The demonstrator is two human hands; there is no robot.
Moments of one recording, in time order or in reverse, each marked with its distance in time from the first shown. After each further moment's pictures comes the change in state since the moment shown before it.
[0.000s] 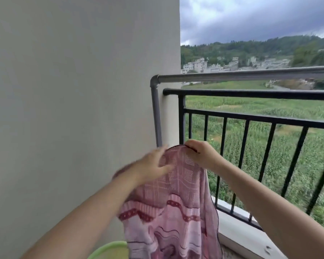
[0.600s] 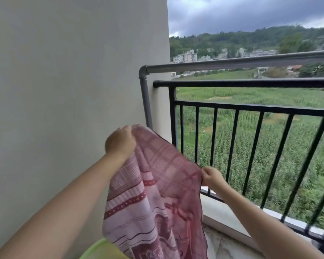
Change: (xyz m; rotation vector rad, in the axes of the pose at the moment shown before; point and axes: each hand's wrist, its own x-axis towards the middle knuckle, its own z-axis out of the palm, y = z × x) left_hand 0.009 -0.007 -0.033 0.273 0.473 -0.311; right_hand -0.060 0.103 0.061 0.174 0.060 0.661
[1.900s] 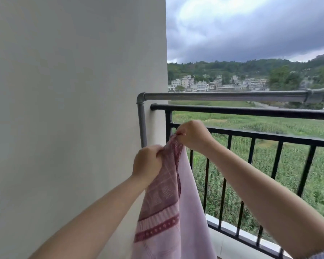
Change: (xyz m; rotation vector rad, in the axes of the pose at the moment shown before) left_hand -0.017 0.072 0.005 -0.399 0.111 0.255; right_hand -0.023 -0.196 -0.096 -0.477 0.243 -0.632
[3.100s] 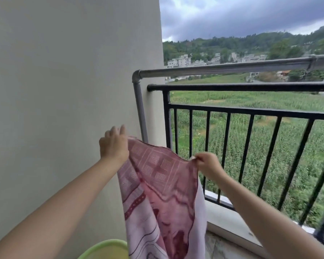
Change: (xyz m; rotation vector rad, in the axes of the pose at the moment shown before) left_hand -0.003 -0.060 -0.031 0.673 -0.233 -0.199; right_hand -0.090 0.082 0.105 0.317 -0.145 0.466
